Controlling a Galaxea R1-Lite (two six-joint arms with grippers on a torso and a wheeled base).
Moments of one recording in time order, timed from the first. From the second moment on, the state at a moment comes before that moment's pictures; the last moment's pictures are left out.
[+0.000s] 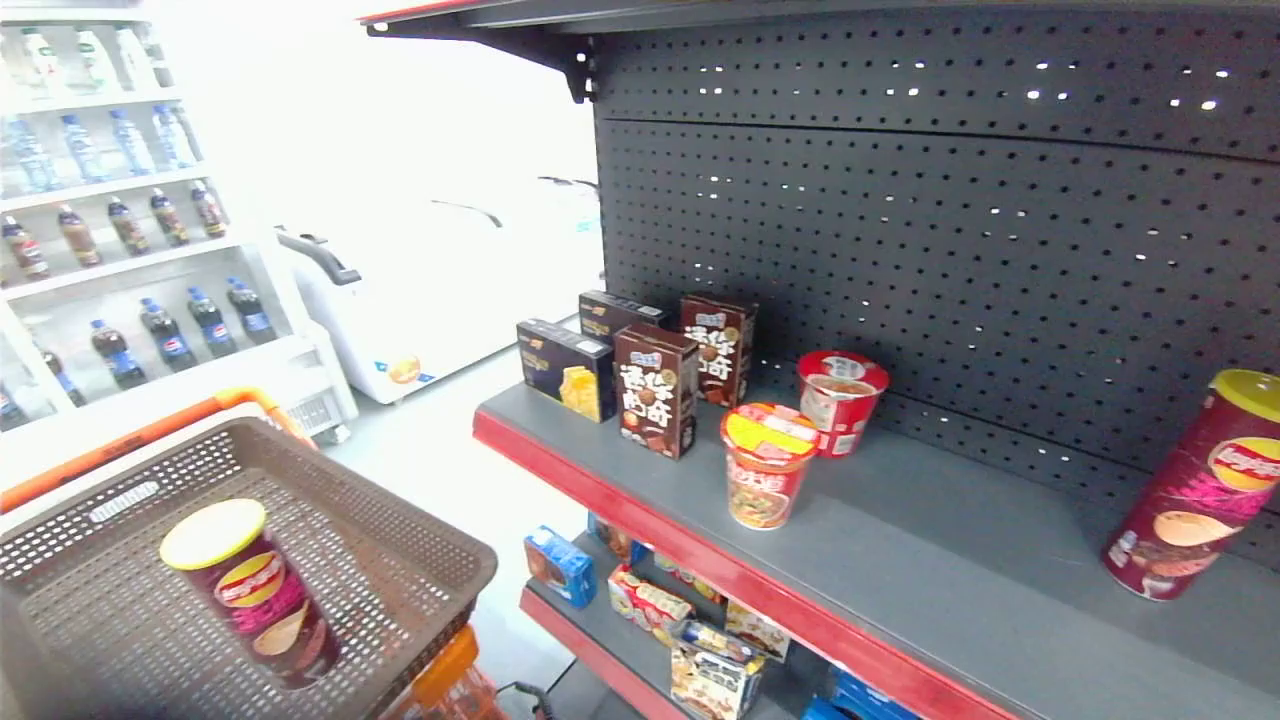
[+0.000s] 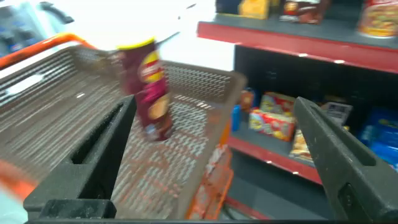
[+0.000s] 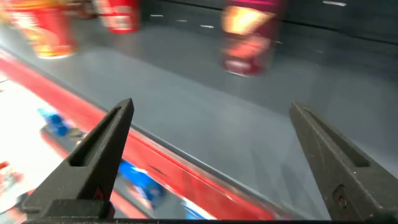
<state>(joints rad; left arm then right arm) -0.01 0.00 0.00 0.00 -0.07 0.03 0.00 0.01 0.00 0.00 -0.05 0.01</state>
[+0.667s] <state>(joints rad) -0.01 0.00 0.00 0.01 -0.07 0.05 0.00 0.01 0.00 0.00 -0.05 0.01</state>
